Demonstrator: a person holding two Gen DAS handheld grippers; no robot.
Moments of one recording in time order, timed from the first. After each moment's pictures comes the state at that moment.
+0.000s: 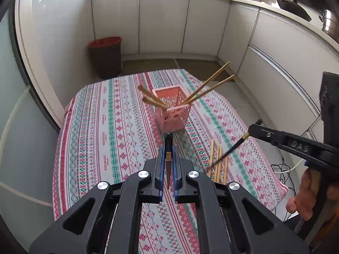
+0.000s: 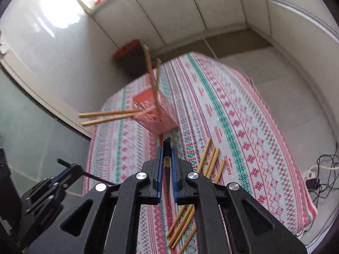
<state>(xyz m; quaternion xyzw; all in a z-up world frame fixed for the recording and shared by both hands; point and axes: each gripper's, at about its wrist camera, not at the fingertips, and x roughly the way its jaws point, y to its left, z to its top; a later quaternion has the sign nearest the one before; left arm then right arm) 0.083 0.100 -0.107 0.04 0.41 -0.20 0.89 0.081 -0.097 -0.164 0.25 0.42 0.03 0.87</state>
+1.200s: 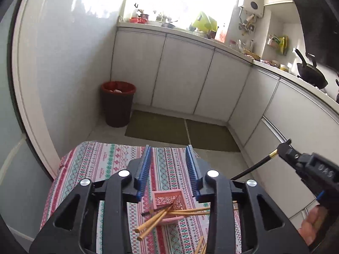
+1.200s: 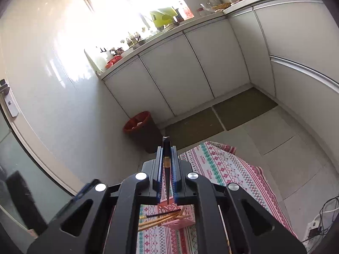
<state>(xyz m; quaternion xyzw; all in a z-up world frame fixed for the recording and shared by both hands) 0.194 0.085 -0.020 -0.08 0.28 -0.14 0.95 0.179 -0.133 -0.061 0.27 0.24 -0.01 0.93</state>
